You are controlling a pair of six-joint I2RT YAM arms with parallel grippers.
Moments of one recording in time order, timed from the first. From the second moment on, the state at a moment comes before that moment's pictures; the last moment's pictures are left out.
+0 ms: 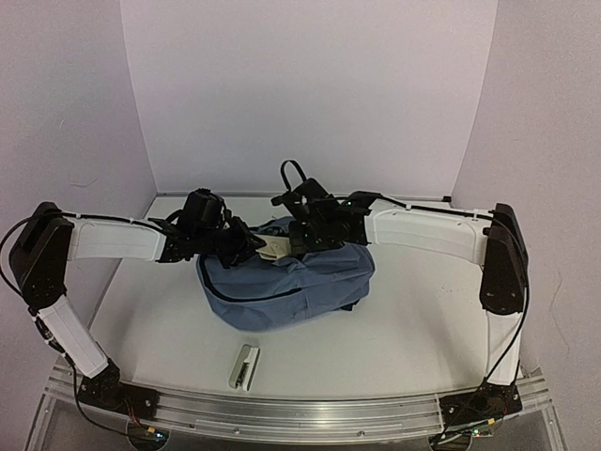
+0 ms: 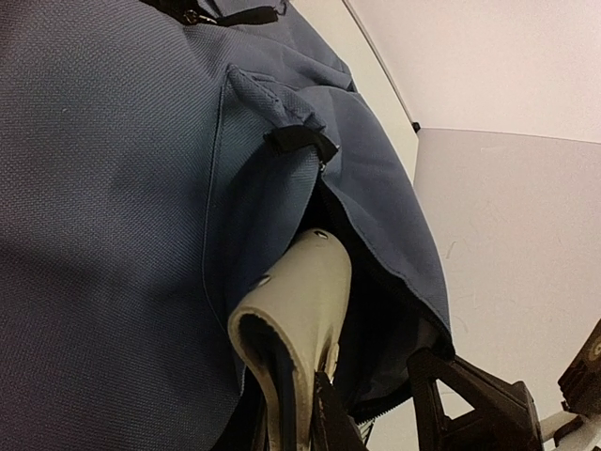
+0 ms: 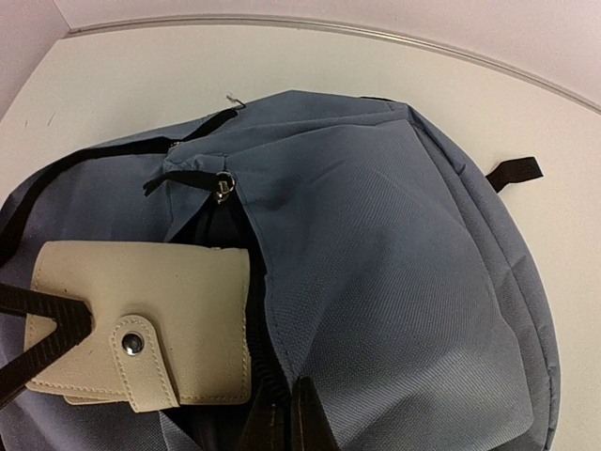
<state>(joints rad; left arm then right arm) -0.65 1.64 1.00 0.08 0.27 -1.25 0.96 2.03 1.76 -0.60 0.47 0.57</state>
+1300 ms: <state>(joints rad) -0.73 1.77 1.20 -0.06 0.17 -1.09 0.95 1.98 1.69 -0.54 0.43 0.60</state>
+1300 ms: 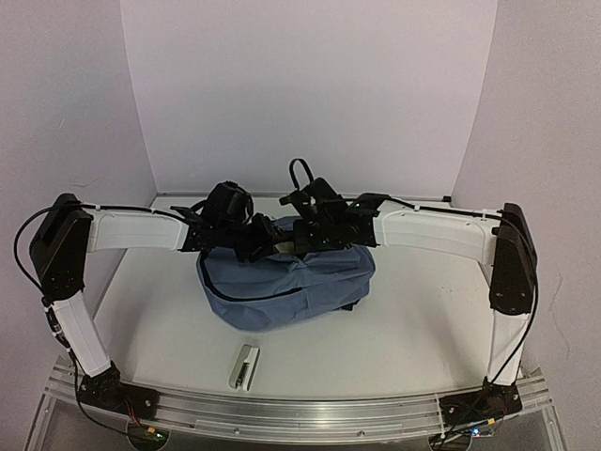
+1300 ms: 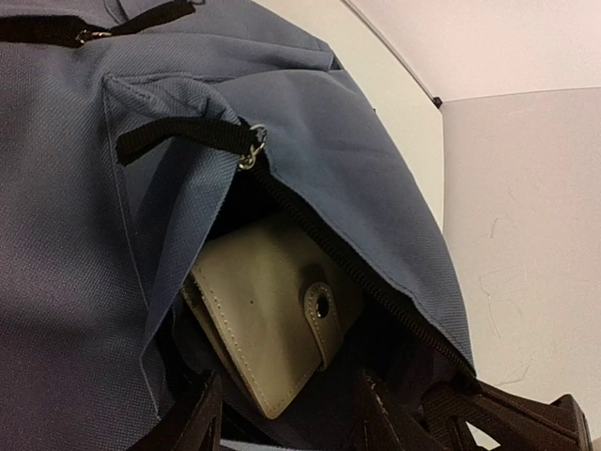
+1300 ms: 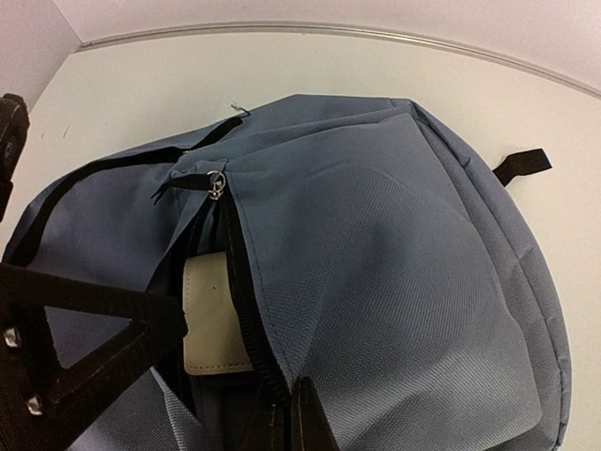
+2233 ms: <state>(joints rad) -0.74 2.02 1.40 -0.07 0.24 -1.07 0.95 1.97 1.68 -0.53 0.42 0.60</state>
